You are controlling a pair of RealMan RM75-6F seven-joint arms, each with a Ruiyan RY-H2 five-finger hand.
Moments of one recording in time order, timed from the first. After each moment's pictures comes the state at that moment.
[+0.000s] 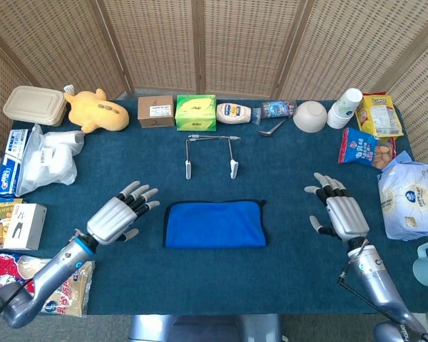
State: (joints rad) left arm -0.58 -1.40 -0.05 -1.40 1.75 1.07 0.11; right arm 0.44 -1.20 0.11 -1.70 -1.25 1.15 -0.04
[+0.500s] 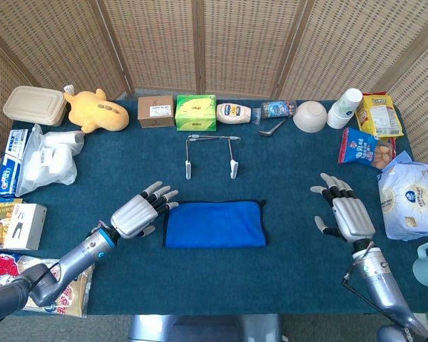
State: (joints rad) left arm -0.69 -1.55 -0.02 -1.18 1.78 1.05 0.04; right arm 0.42 -1.19 0.12 -1.72 -1.24 1.16 -0.04
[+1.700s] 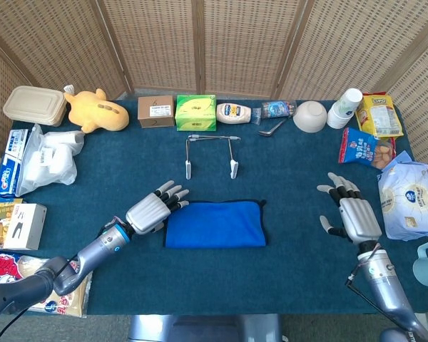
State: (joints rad) left arm -0.77 -1.72 0.03 -0.95 1.74 1.06 0.00; right arm 0.38 -1.17 0.15 -1.74 -1.23 1.18 -0.03
